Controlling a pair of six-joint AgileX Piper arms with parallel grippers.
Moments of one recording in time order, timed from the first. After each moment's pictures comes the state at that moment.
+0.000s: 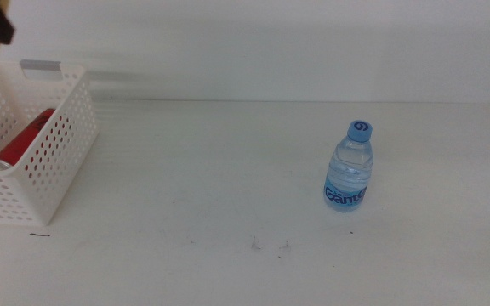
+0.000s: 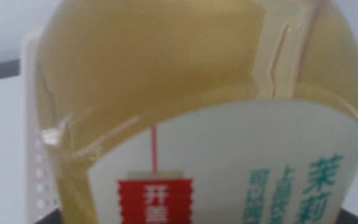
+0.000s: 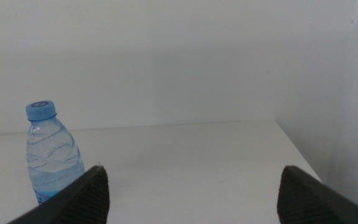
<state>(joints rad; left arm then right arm) 0.19 1.61 -1.78 -0.25 1.23 0.43 -0.02 0.00 0.00 -0.01 0.11 0.06</state>
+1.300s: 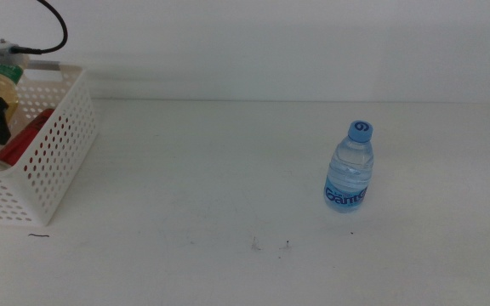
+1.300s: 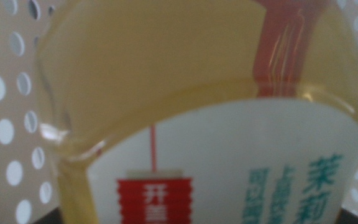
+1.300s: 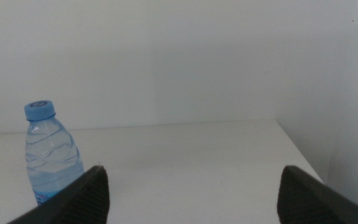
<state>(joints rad) 0.33 2.10 -1.88 -0.13 1.24 0.55 -0.02 0.00 0.00 -0.01 0.11 0.06</state>
